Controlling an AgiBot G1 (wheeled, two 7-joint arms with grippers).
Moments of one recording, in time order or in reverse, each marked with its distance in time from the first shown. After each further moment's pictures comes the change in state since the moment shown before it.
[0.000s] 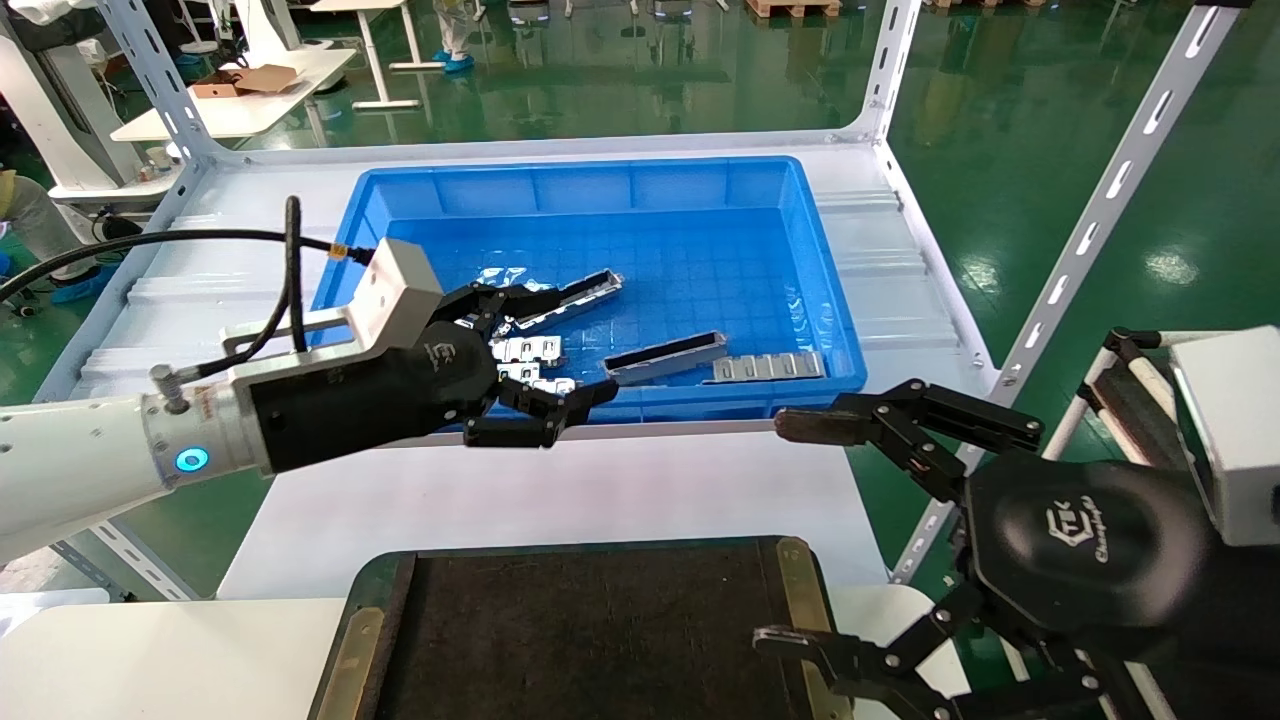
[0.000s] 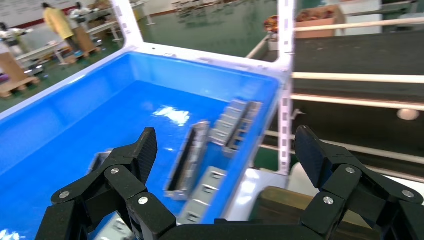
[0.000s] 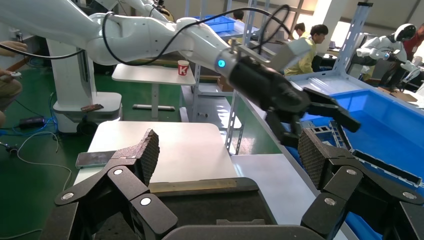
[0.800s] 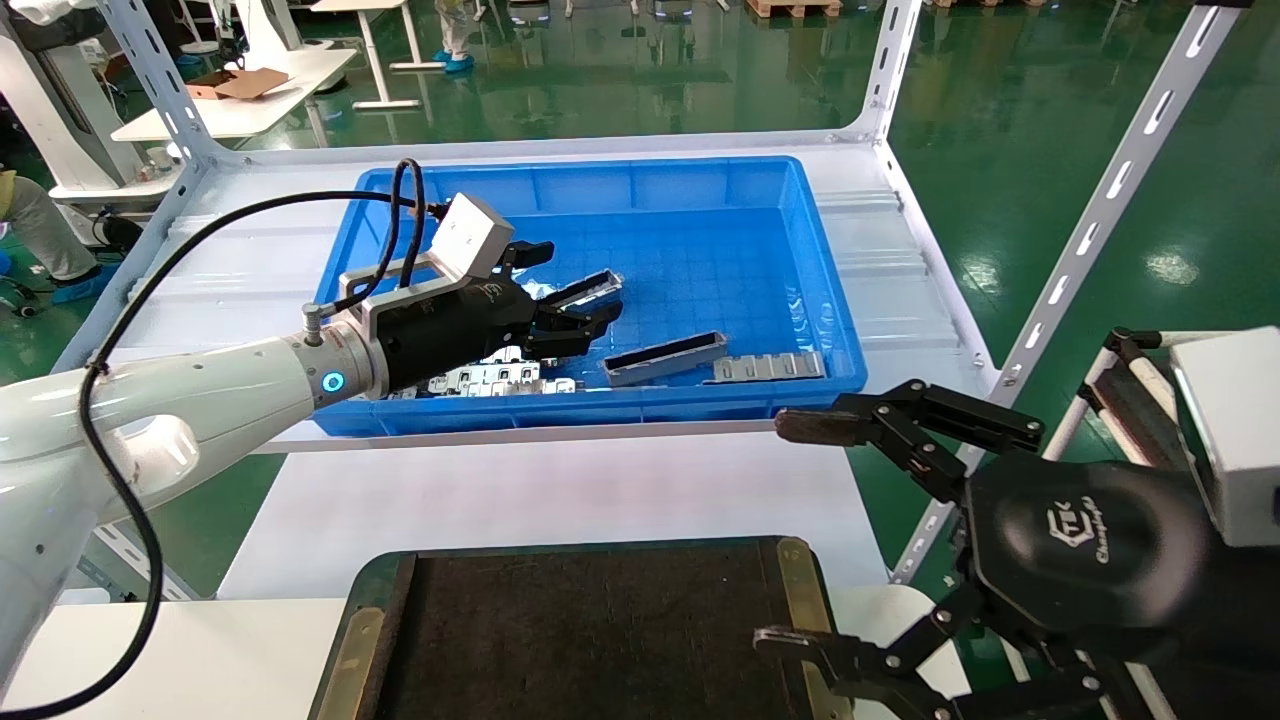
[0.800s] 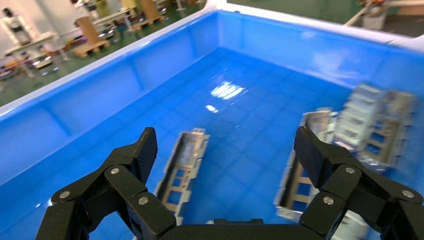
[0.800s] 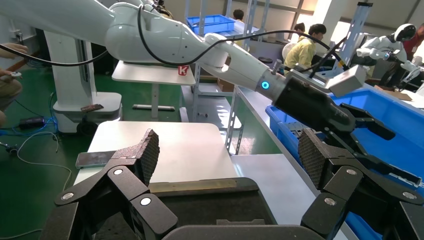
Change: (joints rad) left arm -0.209 0.264 0.005 0.540 0.075 -0.257 0.256; right arm 0.000 0.000 0.000 0.000 0.000 0.000 0.000
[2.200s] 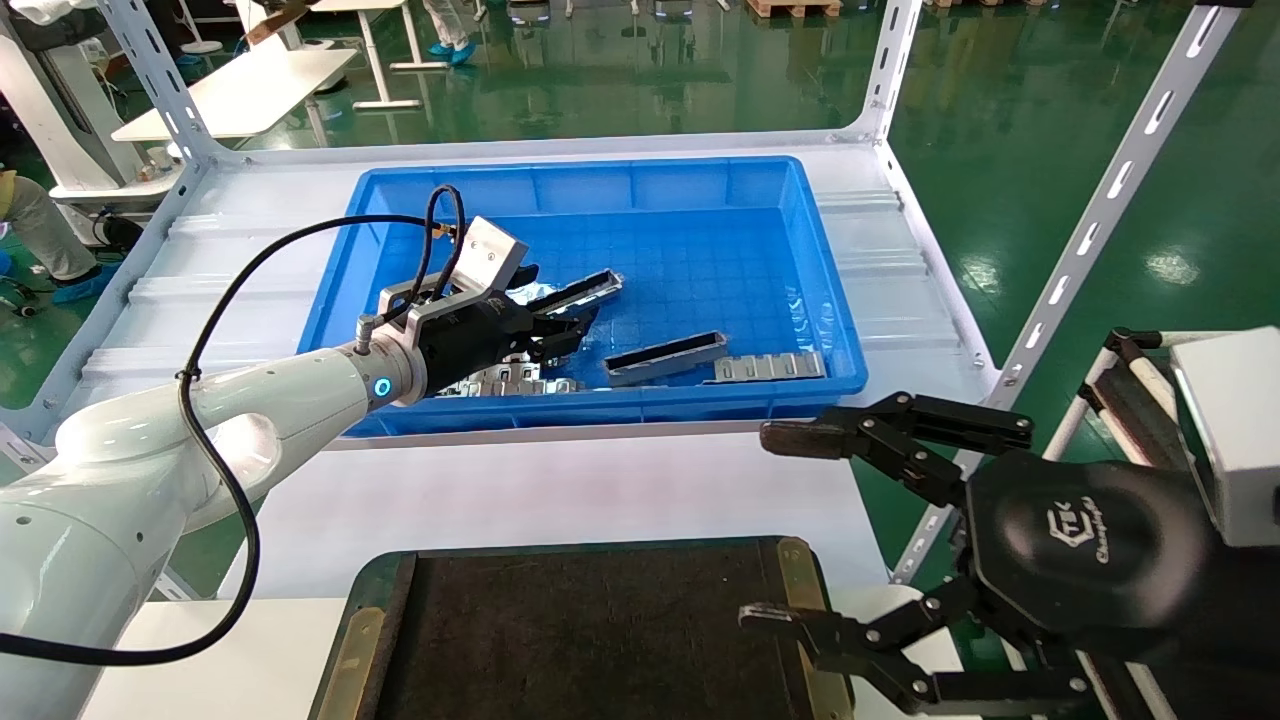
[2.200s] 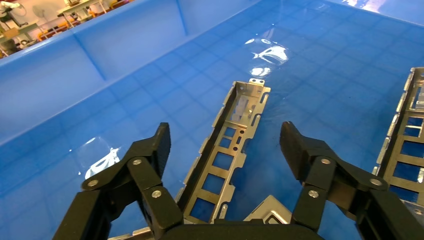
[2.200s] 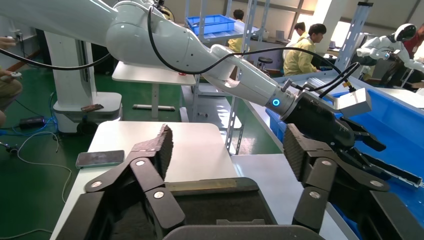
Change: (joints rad) left arm -0.041 0.113 0.020 0.189 -0.016 -0.248 0.097; right arm 0.000 0.000 0.000 0.000 0.000 0.000 0.000
